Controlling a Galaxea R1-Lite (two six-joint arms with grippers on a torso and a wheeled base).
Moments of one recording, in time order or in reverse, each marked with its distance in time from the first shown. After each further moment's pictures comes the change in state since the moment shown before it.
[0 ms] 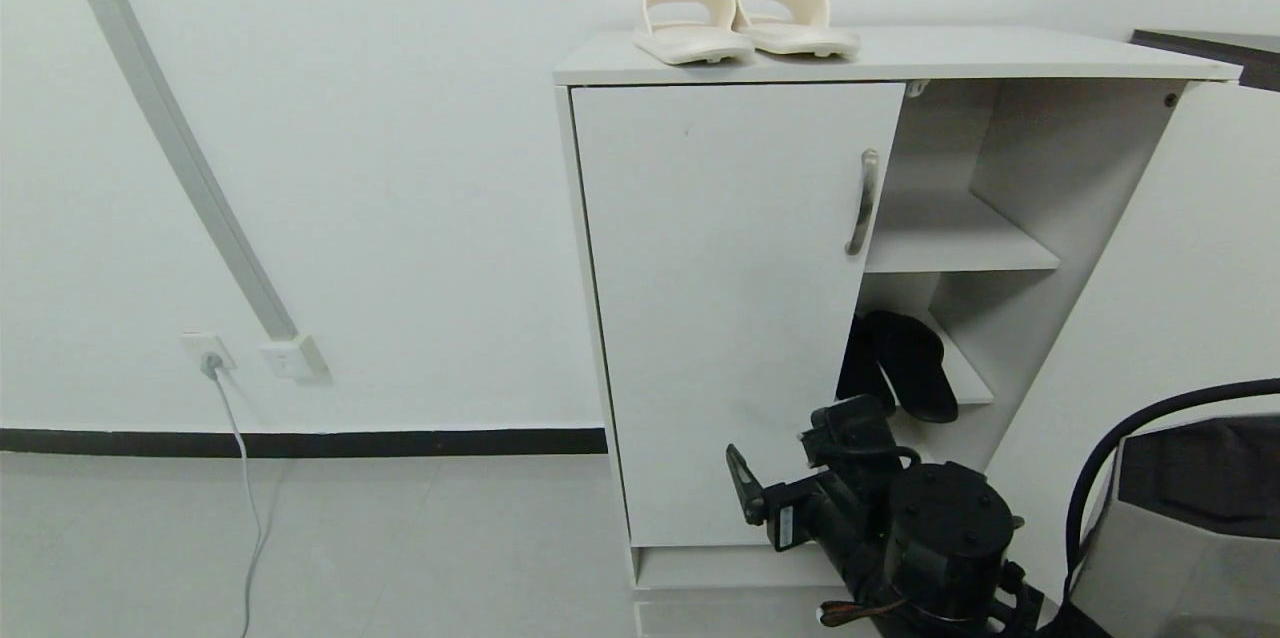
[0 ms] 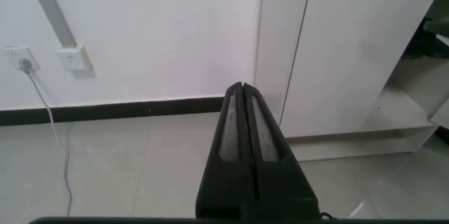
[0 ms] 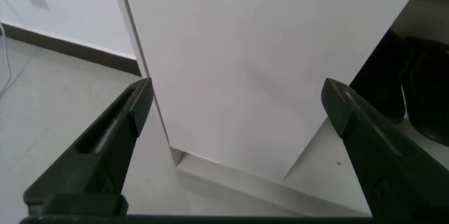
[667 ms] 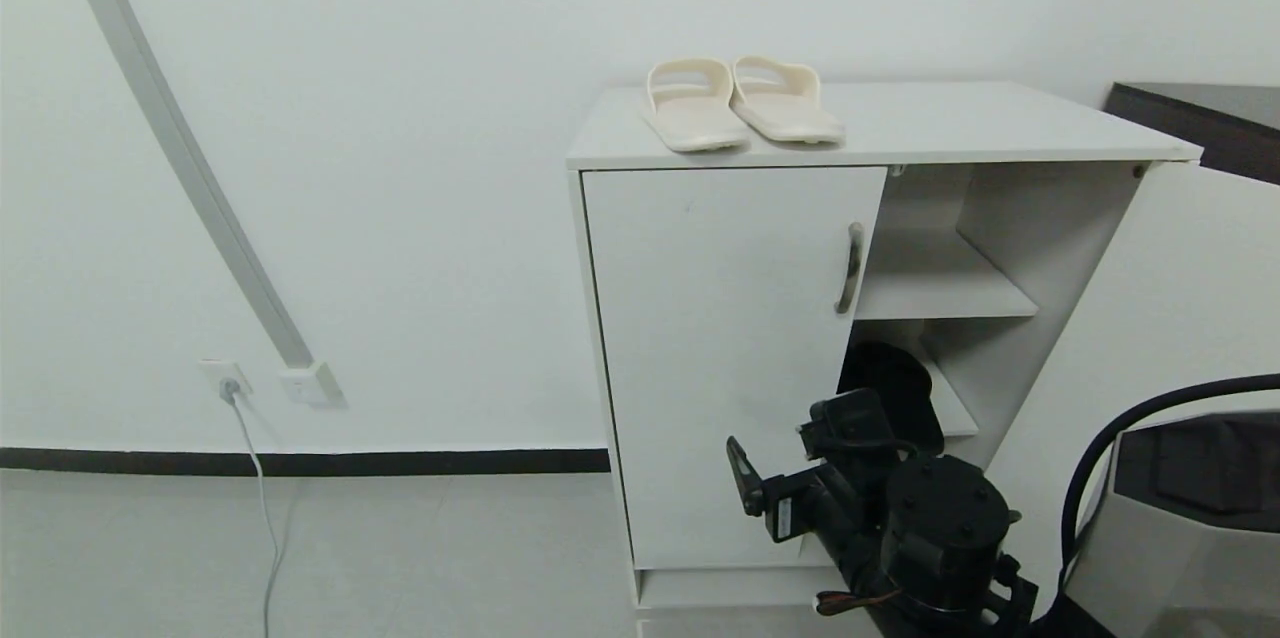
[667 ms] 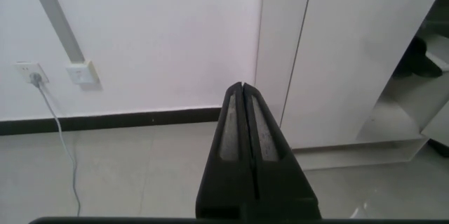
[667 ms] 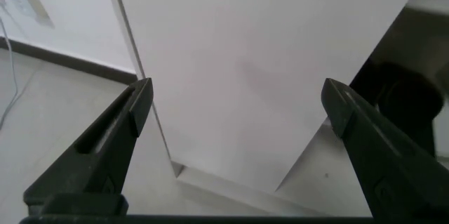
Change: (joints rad) left arm 0.000 0.000 0.000 0.000 0.000 -0.001; right arm -0.010 0.005 -0.023 0.000 -0.008 -0.013
